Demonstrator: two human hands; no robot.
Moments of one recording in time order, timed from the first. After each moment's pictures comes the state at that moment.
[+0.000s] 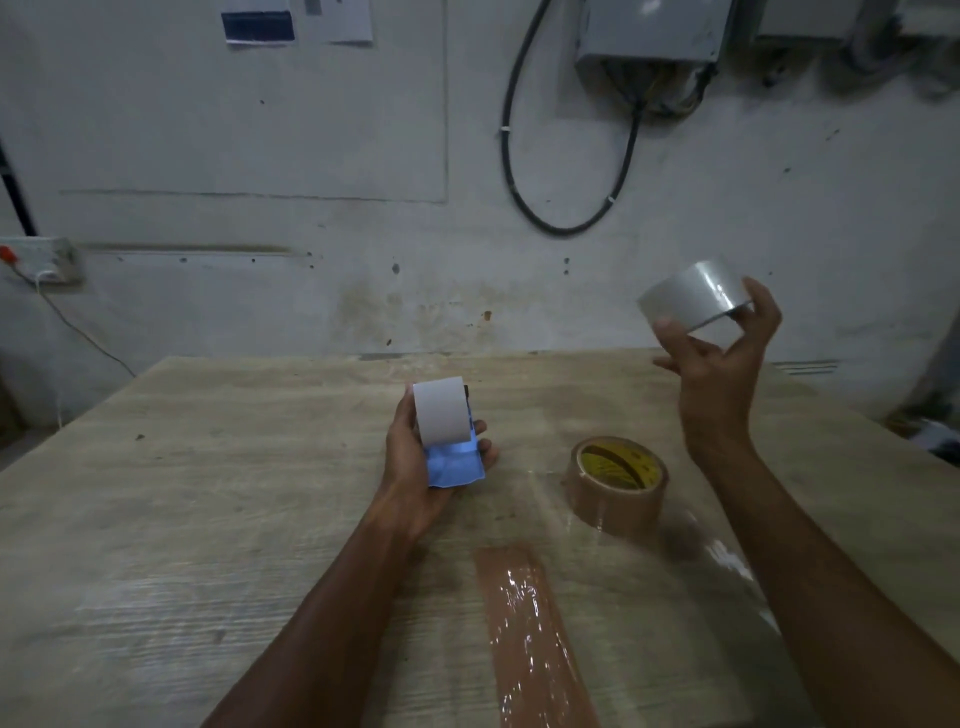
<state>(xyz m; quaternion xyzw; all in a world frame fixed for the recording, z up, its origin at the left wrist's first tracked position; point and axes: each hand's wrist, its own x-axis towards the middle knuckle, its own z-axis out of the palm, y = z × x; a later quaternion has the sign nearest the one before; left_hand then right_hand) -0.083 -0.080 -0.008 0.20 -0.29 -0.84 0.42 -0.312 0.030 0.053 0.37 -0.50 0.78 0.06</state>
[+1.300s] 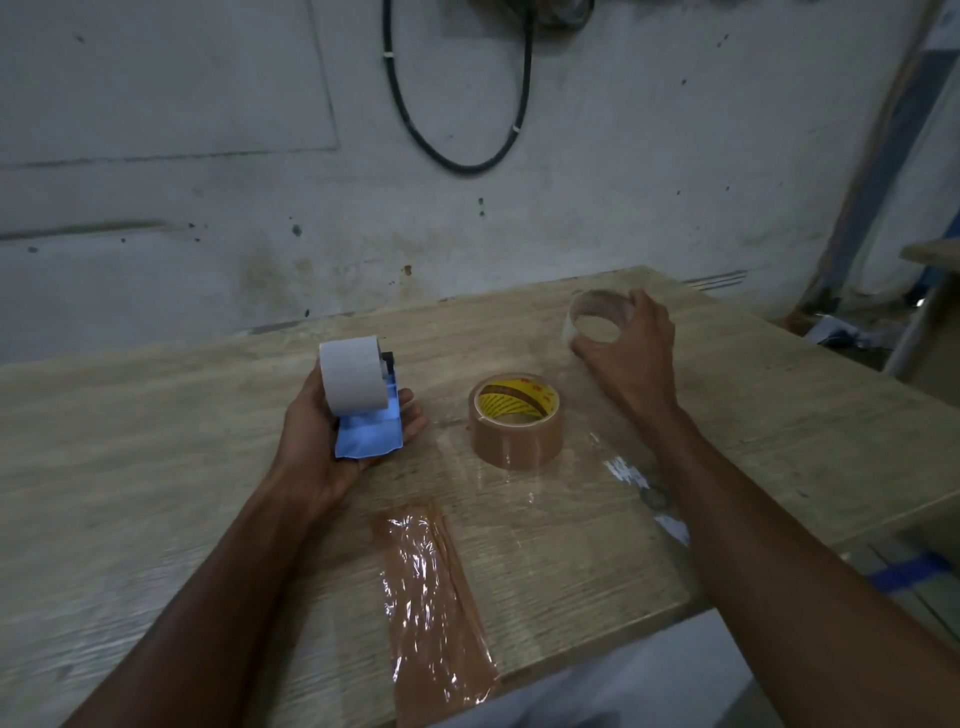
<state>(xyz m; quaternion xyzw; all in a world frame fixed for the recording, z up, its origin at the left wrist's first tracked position) -0.093 -0.063 -0.008 0.20 -0.27 -0.88 0.34 -0.386 0.044 -0.021 0.31 -0.80 0.51 0.13</state>
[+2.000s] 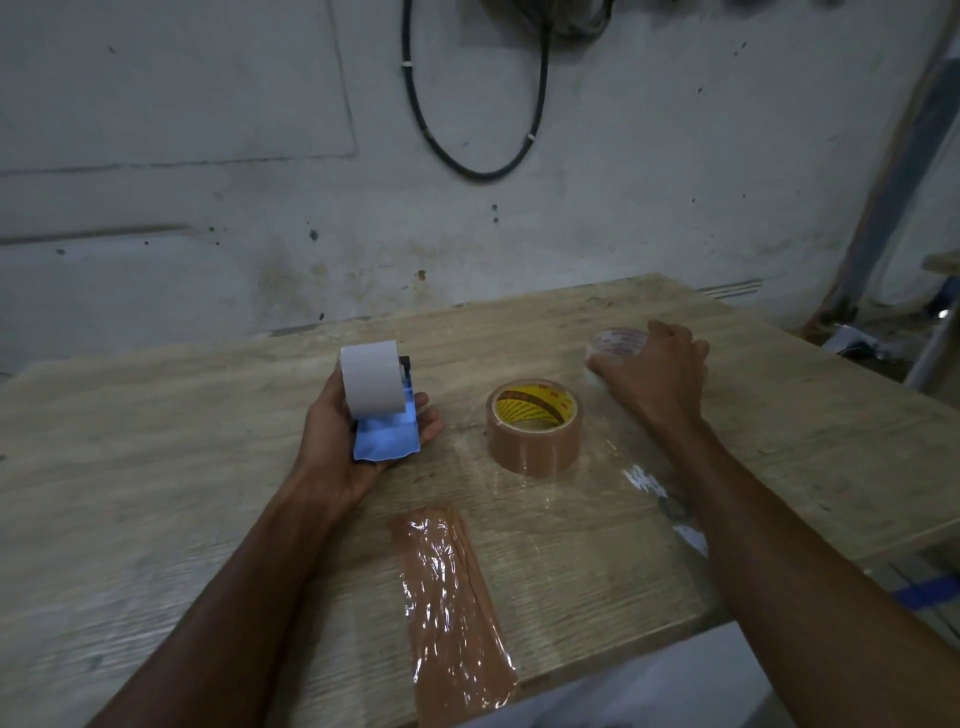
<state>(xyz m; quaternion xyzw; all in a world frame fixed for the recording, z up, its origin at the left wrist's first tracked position) -0.097 -0.073 -0.016 0.22 -0.28 -0.87 0.34 -0.383 0.053 -0.021 0.26 -0.89 0.36 0.13</state>
